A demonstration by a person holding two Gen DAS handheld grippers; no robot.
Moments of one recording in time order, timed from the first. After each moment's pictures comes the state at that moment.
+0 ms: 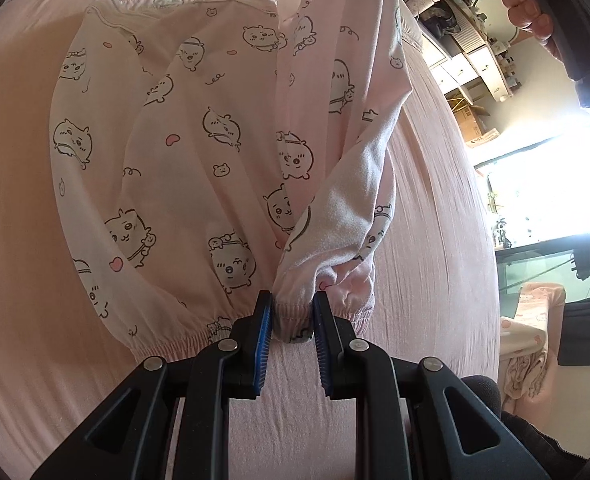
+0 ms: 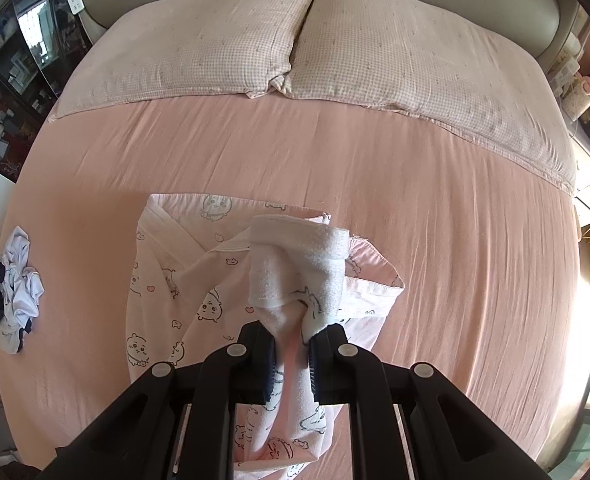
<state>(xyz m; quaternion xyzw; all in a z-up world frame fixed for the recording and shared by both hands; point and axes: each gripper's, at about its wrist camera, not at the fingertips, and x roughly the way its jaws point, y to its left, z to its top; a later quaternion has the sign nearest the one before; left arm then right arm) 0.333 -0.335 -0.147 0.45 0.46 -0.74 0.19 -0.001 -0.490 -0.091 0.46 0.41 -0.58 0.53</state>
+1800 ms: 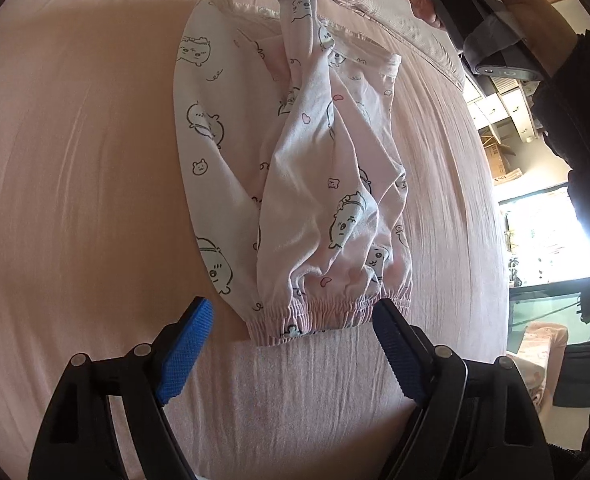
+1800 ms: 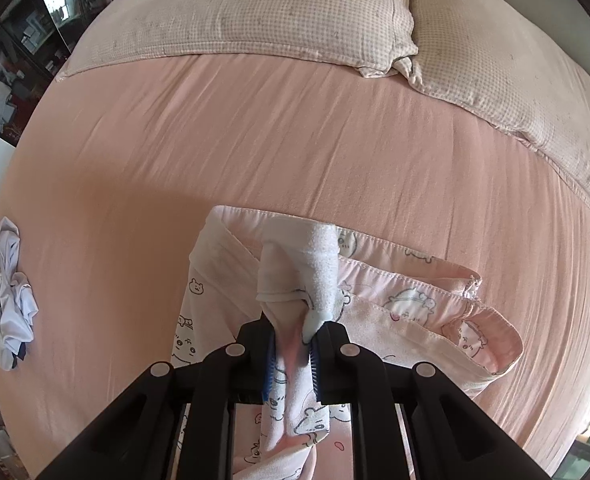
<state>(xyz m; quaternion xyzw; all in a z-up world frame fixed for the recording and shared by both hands) 0.234 -0.355 -0.178 0.43 0.49 -0.72 0.24 0.112 -0.577 -0.171 0.47 0.44 -0.53 0.55</state>
